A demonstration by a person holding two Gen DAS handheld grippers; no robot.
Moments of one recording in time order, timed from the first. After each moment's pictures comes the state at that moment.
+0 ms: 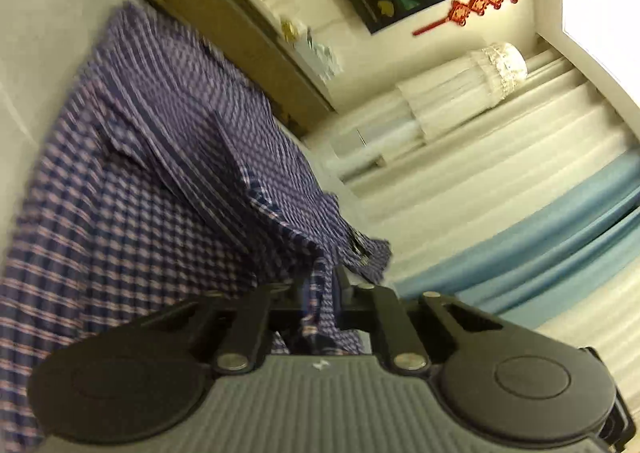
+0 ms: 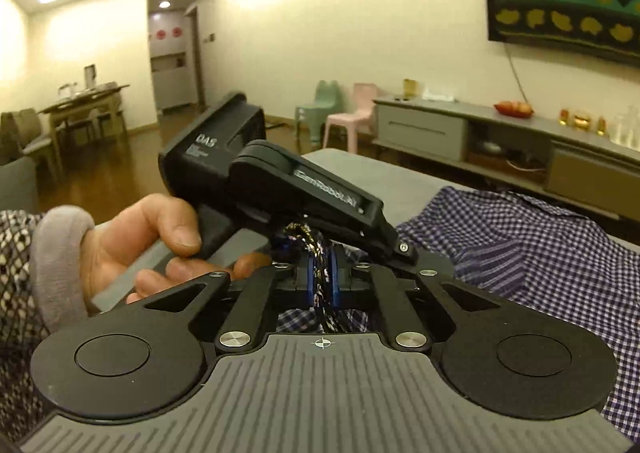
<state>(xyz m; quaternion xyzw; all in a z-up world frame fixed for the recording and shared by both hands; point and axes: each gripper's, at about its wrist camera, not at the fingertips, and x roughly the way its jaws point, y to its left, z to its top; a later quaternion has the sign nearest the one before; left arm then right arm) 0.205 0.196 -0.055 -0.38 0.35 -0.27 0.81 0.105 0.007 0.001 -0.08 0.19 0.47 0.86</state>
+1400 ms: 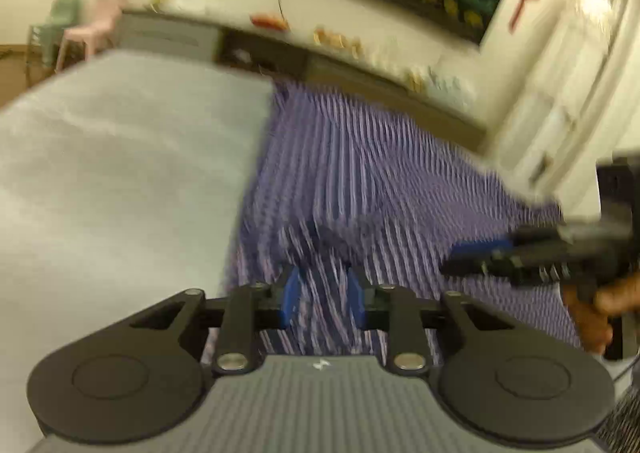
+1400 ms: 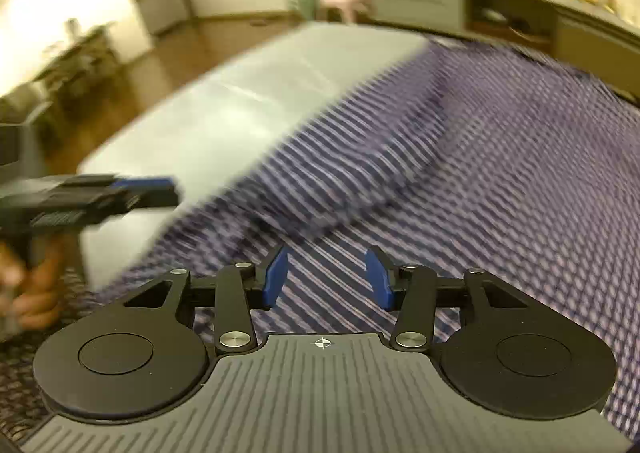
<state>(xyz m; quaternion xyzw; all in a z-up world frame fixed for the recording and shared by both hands) 0.048 0.144 -0.021 -0.16 0.35 -0.01 0.92 0.172 -0.034 -0.040 -0.09 0.40 0.42 0.81</state>
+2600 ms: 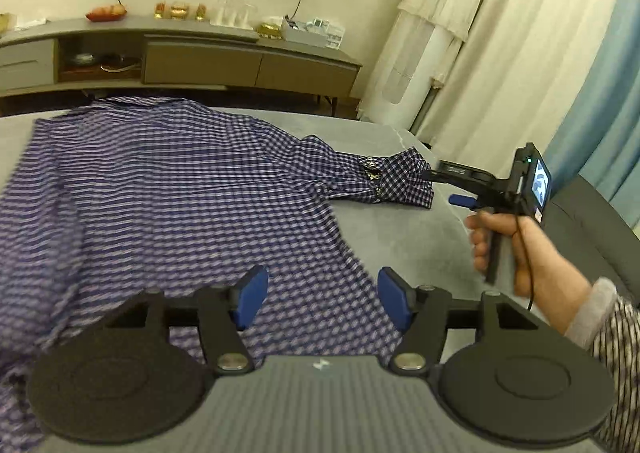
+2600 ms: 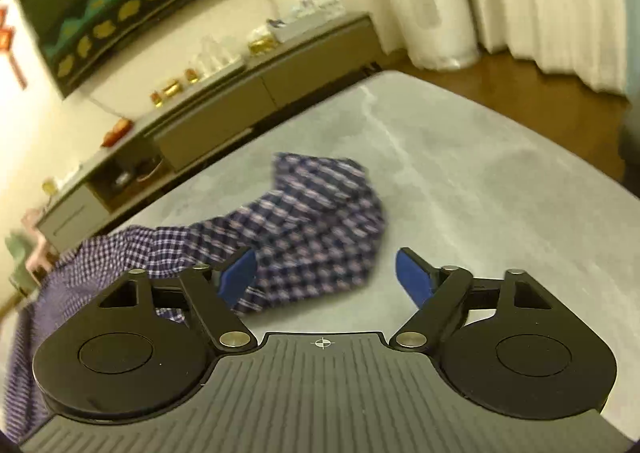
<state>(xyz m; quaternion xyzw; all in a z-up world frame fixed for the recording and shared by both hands) 0.160 -0.071 0.051 -0.09 0.37 -0.19 0.91 0.298 -0.438 -0.052 0.20 0.30 -0.04 0.93</state>
